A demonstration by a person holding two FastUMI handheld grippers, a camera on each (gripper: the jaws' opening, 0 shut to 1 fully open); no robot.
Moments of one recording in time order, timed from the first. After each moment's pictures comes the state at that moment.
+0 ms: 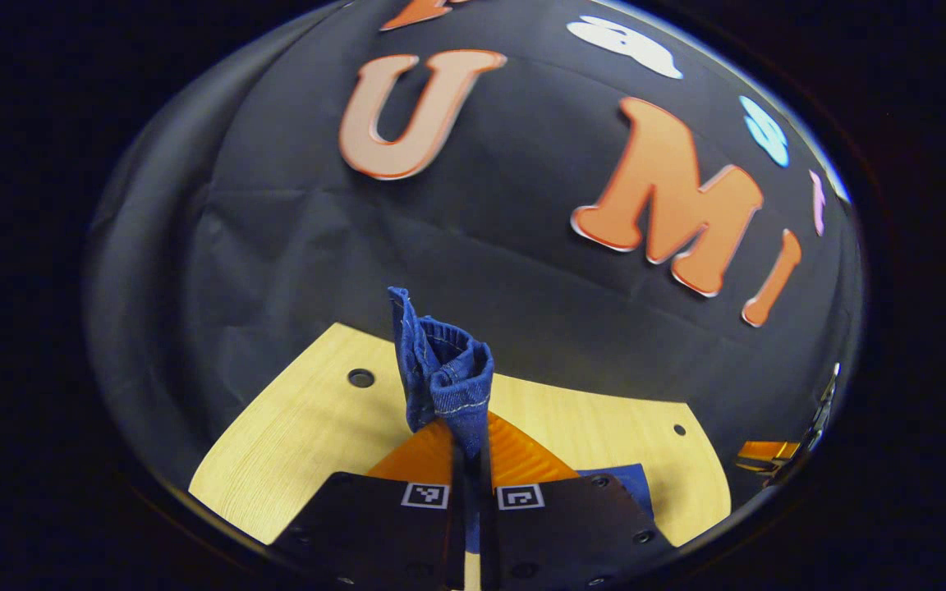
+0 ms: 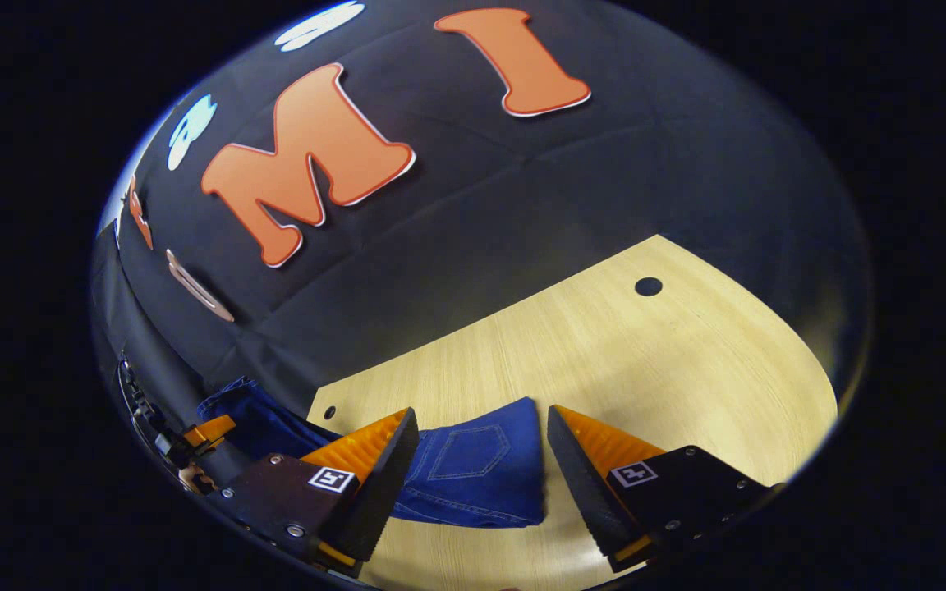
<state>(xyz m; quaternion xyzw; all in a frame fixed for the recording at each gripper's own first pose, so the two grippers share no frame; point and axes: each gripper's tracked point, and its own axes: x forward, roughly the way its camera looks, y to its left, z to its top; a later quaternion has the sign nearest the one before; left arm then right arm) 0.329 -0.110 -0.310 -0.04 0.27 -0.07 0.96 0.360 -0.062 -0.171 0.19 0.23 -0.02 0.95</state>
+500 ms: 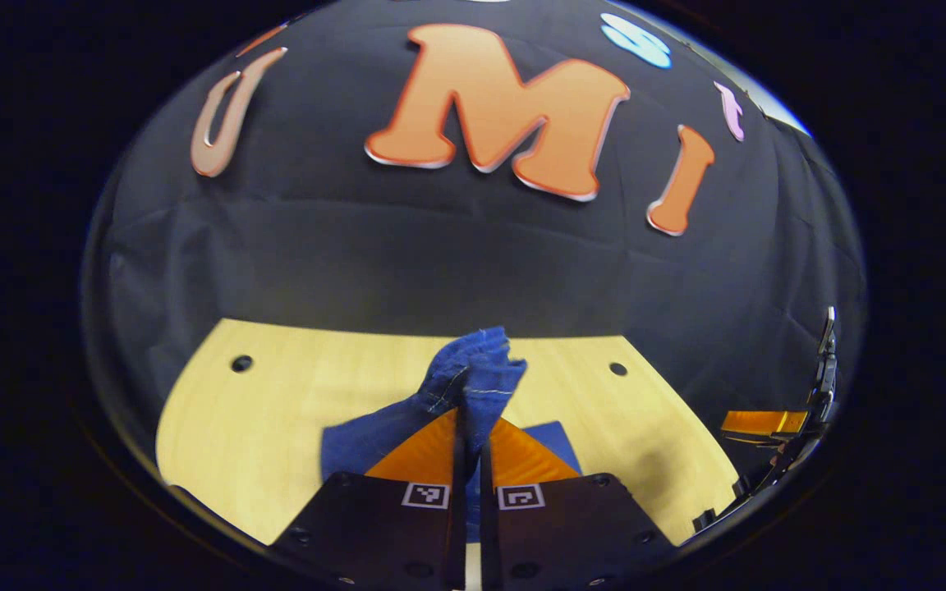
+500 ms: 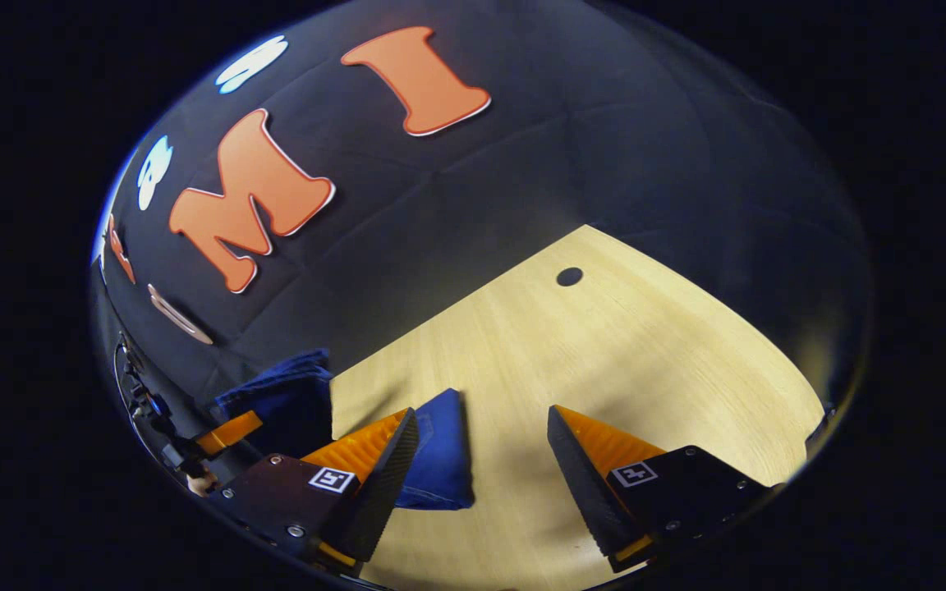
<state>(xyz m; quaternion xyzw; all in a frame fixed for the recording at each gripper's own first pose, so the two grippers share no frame) 0.284 -0.321 -0.395 0.02 0.35 -0.20 0.92 0.306 -0.156 -0.198 0.23 0.24 -0.08 0.94</state>
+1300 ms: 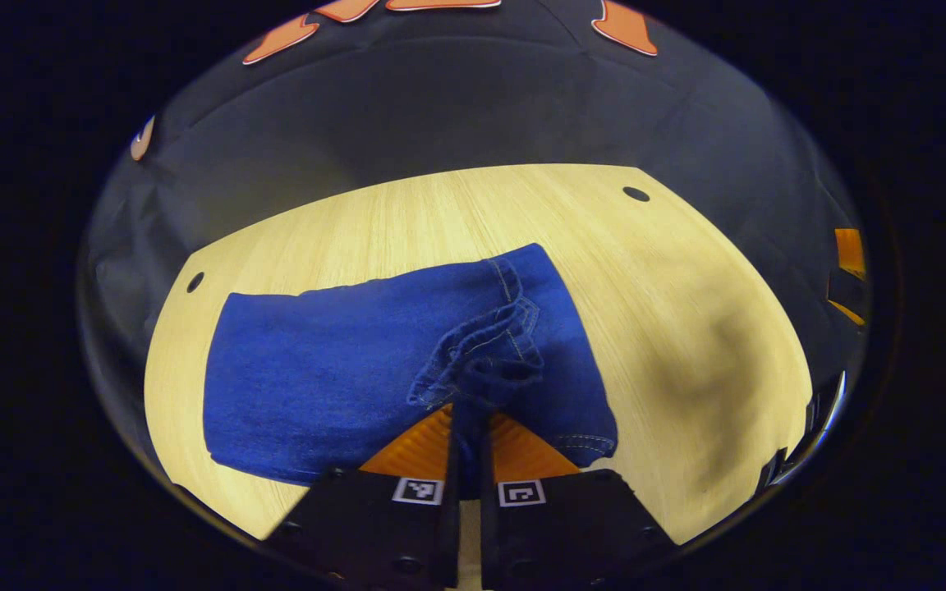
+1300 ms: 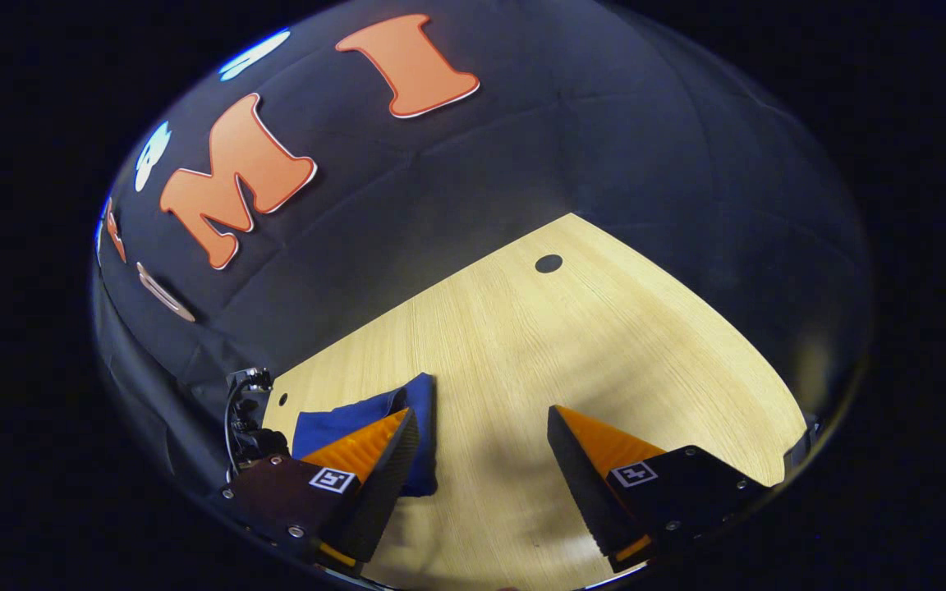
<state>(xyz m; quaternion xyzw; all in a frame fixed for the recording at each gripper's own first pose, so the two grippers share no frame) 0.202 -0.355 -0.548 0.16 0.49 -0.15 0.85 0.305 -0.167 -0.216 0.20 0.28 -0.07 0.94</state>
